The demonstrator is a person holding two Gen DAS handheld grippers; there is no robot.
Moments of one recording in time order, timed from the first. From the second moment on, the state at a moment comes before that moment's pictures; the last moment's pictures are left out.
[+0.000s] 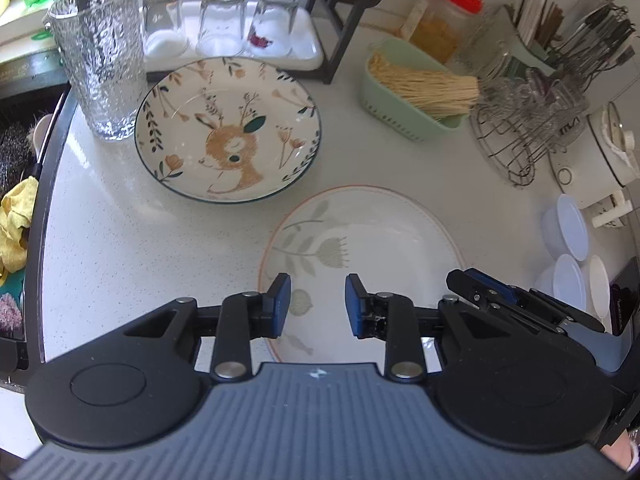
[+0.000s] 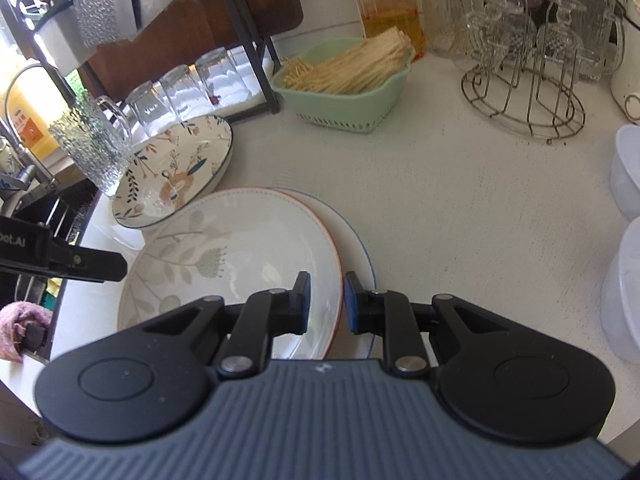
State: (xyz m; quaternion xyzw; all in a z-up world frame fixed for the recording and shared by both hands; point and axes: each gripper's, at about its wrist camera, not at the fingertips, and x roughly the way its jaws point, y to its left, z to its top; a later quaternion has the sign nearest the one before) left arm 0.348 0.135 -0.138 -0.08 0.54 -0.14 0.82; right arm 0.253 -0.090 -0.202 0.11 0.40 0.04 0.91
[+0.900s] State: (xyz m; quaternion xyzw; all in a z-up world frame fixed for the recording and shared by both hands) left arm 0.256 0.081 -0.044 -0.05 0.43 -0.14 0.89; right arm 0.172 -0.144 -0.096 0.11 0.28 0.10 0.95
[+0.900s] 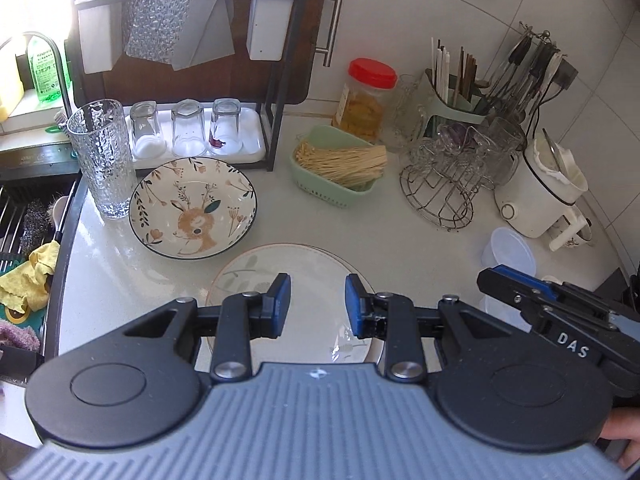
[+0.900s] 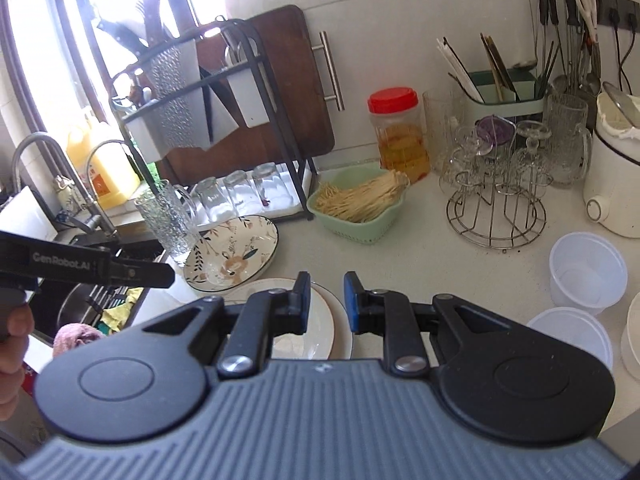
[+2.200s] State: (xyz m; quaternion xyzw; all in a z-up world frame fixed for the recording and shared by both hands) left arm 0.260 0.055 -0.102 -0.09 0.46 -0.03 0.88; right arm 0.164 -0.183 -0.108 0.06 0.29 0.15 0.94
